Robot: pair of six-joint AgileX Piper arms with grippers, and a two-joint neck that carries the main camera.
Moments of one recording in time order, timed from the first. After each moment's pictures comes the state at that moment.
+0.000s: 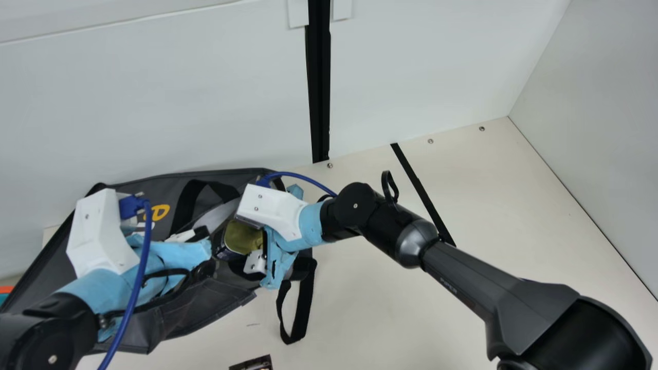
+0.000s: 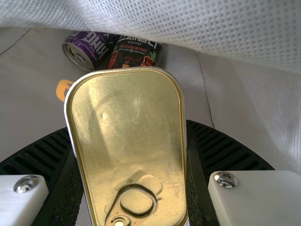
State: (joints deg) left arm -31.1 86.3 -74.1 -12.1 32.0 -20.4; right arm 20.8 104.8 -78.2 55.5 37.6 -80.3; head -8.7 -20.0
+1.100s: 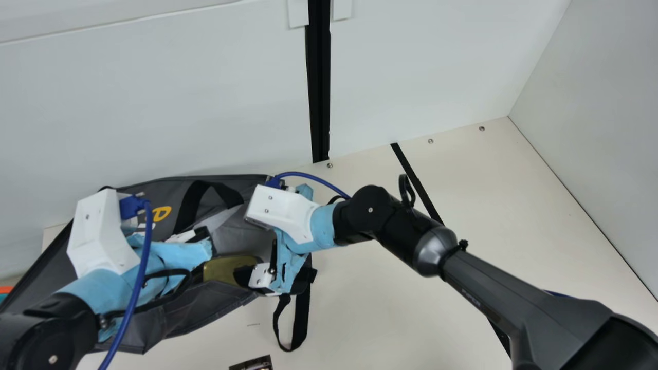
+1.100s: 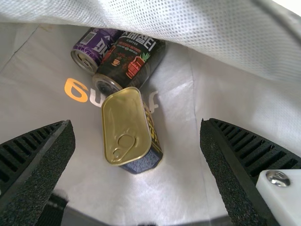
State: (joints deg) left arm -31.1 86.3 -74.1 -12.1 32.1 -20.4; right arm 19.4 99.6 -74.0 55.0 37.7 -80.7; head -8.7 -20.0
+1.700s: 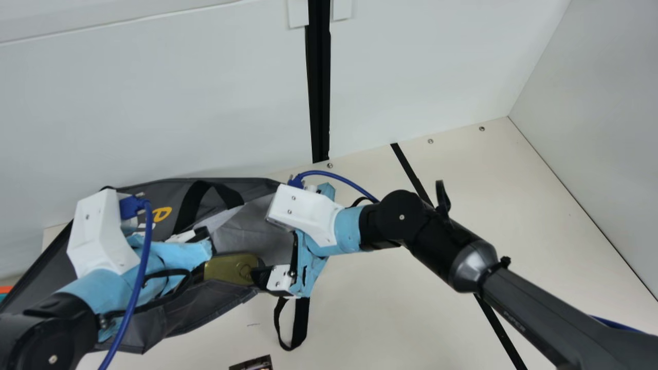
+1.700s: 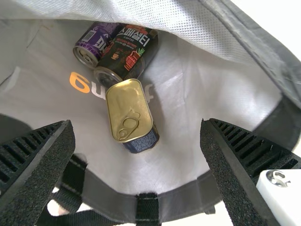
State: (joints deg) left arm -31.1 86.3 -74.1 -12.1 32.1 -20.4; right arm 16.7 91.8 -68.7 53.3 38.3 -79.0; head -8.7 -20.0
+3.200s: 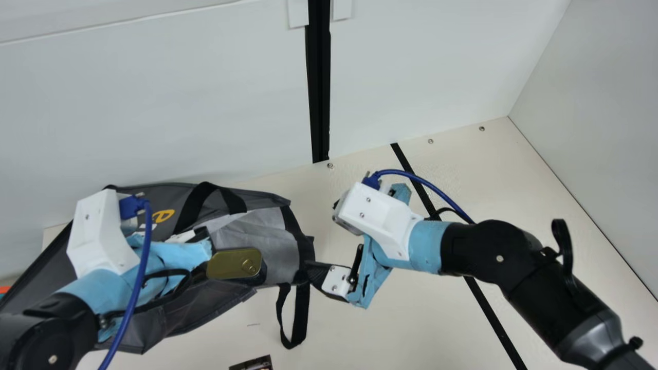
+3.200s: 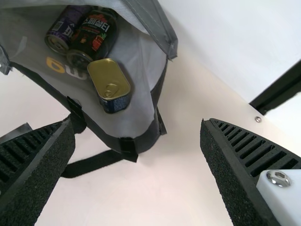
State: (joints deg) left arm -31.1 86.3 -74.1 -12.1 32.1 -20.4; right arm 7.9 72.1 -58.7 42.8 39.7 -67.5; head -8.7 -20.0
